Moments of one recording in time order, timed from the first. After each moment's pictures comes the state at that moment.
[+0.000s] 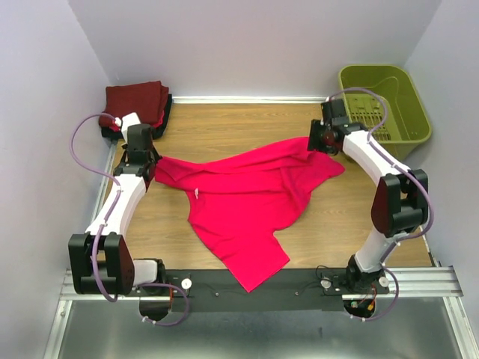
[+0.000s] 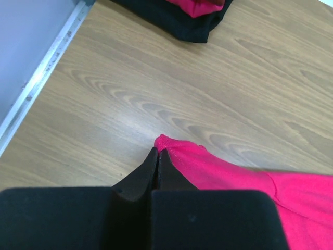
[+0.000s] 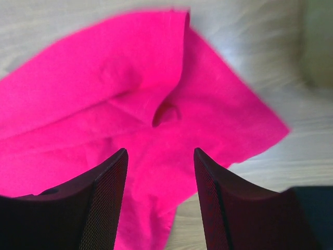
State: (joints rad) left arm -0.01 1.28 0.95 -0.26 -0.34 -0.36; right arm 0.21 1.77 1.45 -0.60 0.13 0.30
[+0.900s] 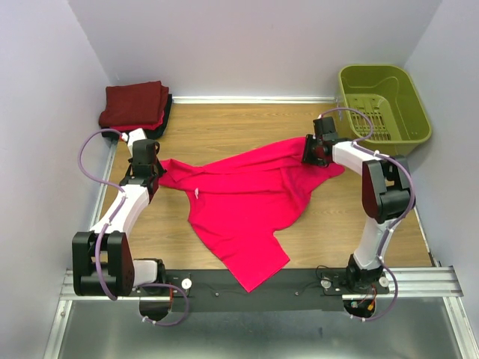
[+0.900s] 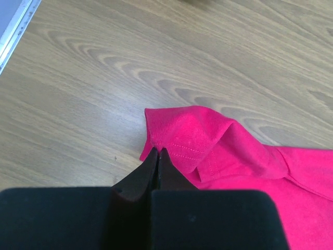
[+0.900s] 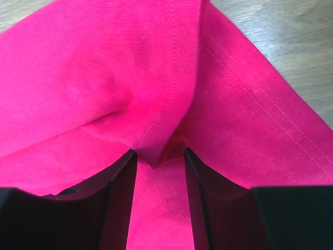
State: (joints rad) left arm -0.01 1.27 0.75 -0.12 -0.29 -0.37; right arm 0.21 1.91 1.24 -0.27 0.04 0.35
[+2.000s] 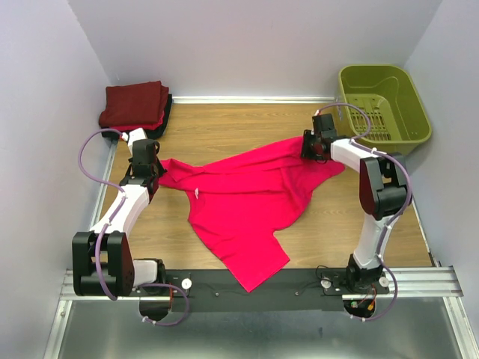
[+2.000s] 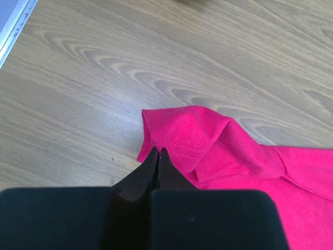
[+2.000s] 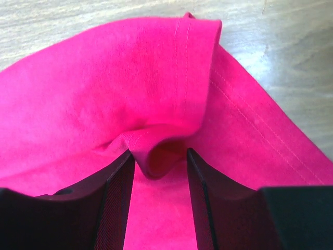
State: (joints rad) left arm -0.01 1.27 0.75 -0.11 -0.28 -0.37; right arm 0.21 1.95 1.28 -0.22 0.05 0.30
